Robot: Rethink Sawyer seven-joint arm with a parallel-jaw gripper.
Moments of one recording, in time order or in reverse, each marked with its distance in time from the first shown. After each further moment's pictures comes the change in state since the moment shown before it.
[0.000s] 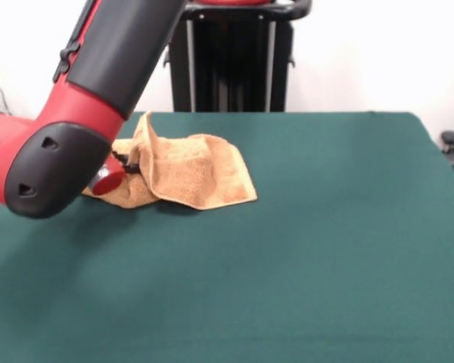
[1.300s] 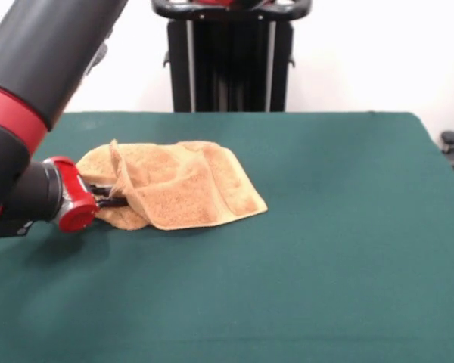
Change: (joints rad) arm -0.186 0.101 -0.028 -0.407 0.237 -0.117 0.157
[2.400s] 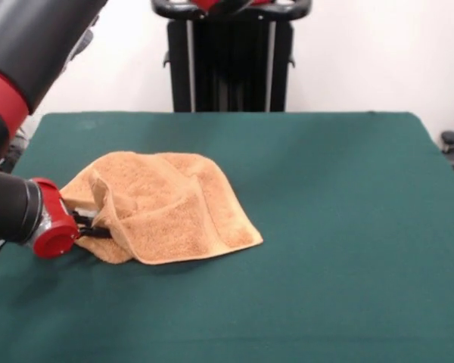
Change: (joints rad) arm -0.062 0.030 -0.104 -0.187 0.093 0.099 0.000
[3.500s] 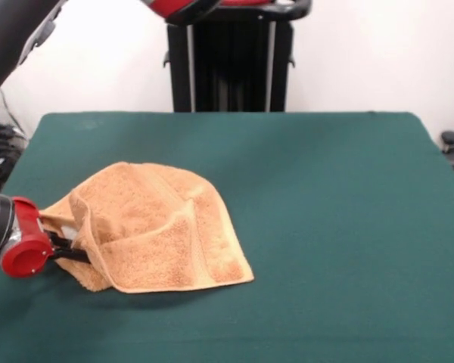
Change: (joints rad) arm -0.121 0.045 -0.148 -0.178 0.180 0.081 0.000
